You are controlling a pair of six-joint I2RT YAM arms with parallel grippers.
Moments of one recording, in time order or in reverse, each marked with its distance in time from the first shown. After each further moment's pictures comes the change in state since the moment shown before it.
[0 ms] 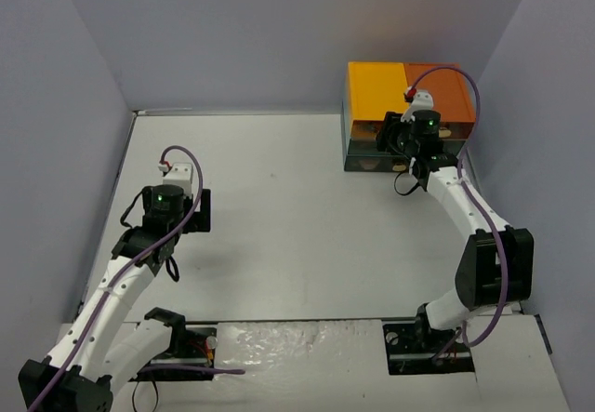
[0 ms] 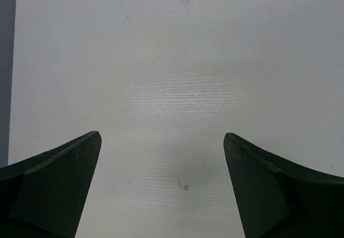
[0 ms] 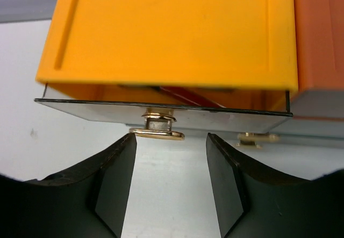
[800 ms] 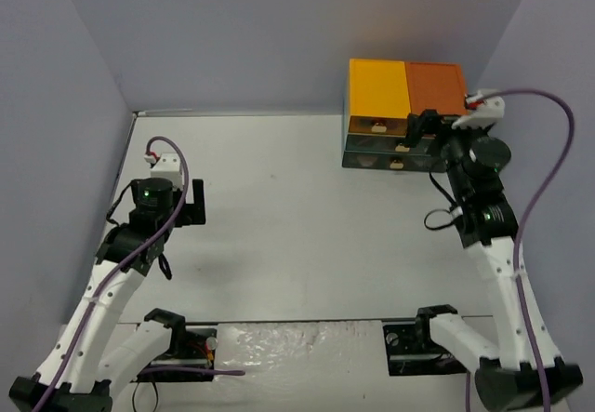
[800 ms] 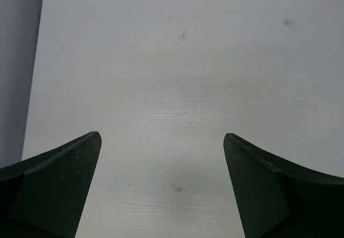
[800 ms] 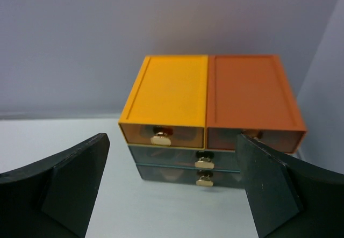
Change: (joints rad) left arm 0.000 -0.029 0.154 -0.109 0.007 -0.029; right arm -0.001 -0.566 -0.048 -0.032 0.101 -0.087
